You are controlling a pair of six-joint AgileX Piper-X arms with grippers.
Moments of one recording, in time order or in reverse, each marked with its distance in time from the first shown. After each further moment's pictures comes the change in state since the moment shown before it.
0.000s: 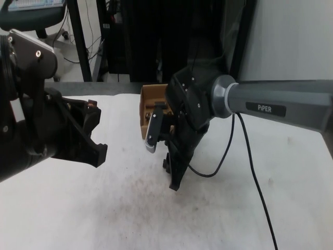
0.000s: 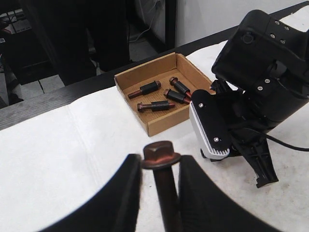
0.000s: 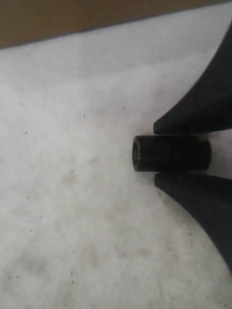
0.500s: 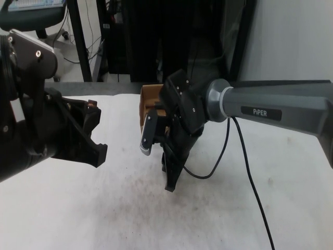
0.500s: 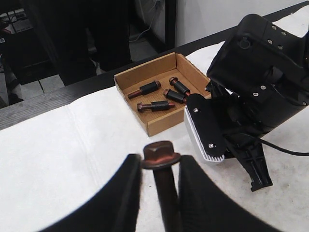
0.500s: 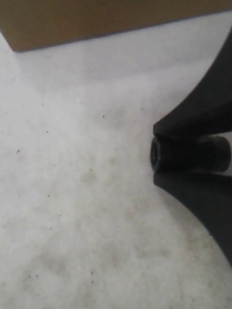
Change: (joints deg) left arm 0.0 0.0 0.0 0.0 0.0 0.0; right arm 0.4 0.1 0.0 -0.5 1.4 0.0
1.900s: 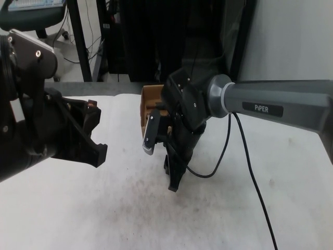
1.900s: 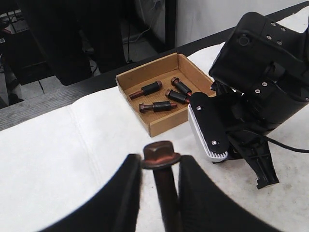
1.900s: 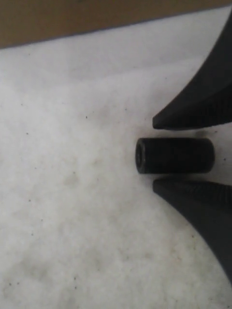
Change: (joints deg) left arm 0.0 0.0 0.0 0.0 0.0 0.0; right arm -0.9 0.1 -0.9 4.7 1.4 0.0
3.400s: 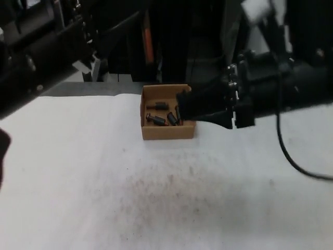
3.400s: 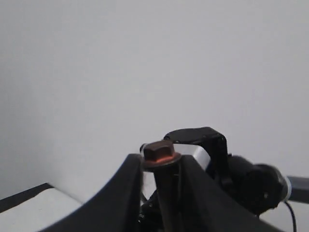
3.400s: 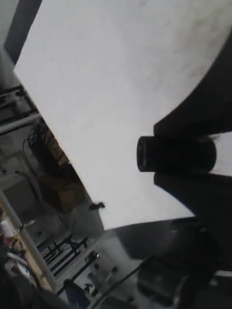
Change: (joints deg) left arm 0.1 10.5 0.0 -60.1 39.8 -43.2; right arm -6.1 -50.1 30.4 -21.3 -47.7 44.9
